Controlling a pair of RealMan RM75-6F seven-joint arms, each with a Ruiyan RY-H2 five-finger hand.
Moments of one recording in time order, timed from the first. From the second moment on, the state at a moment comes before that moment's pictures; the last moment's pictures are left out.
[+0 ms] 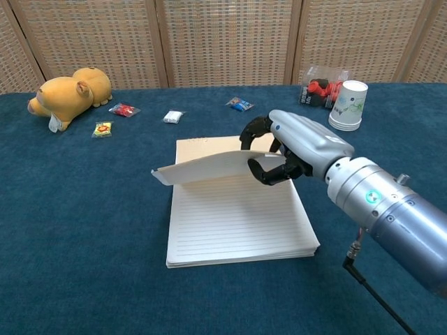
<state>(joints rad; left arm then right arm) -0.06 -1.31 0.03 -1.60 1.67 1.56 0.22 0.59 -1.93 0.28 -1.31 -1.38 1.14 -0.17</state>
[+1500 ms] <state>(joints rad) -0.06 -1.32 0.03 -1.60 1.69 1.57 0.25 0.42 -1.73 -0.03 -1.38 -1.69 1.40 0.07</state>
